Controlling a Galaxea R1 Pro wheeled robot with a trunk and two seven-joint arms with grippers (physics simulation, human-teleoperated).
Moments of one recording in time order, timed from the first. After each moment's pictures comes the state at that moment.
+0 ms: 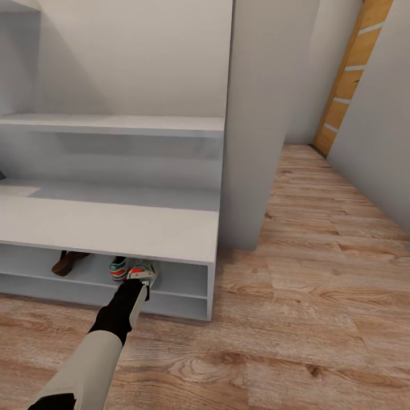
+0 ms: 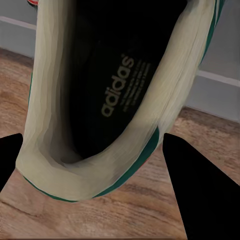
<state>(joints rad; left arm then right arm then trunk) -0.74 -0.12 0.13 -0.76 -0.04 0.71 0.37 -0.10 -0.34 -0.89 -1.46 -0.33 0.85 0.03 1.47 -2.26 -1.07</state>
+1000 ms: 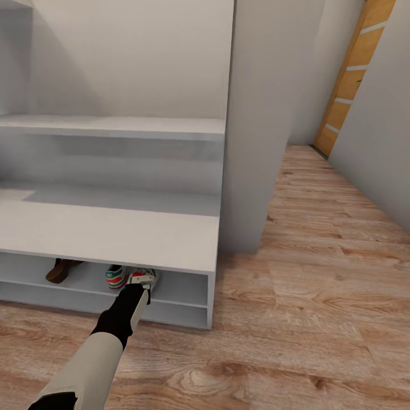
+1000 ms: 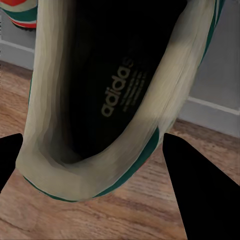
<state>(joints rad) -0.74 -0.12 0.13 -0.69 -0.04 0.65 0.37 -0.10 -0.34 -0.89 -1.46 -0.33 0.85 0.03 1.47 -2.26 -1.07</state>
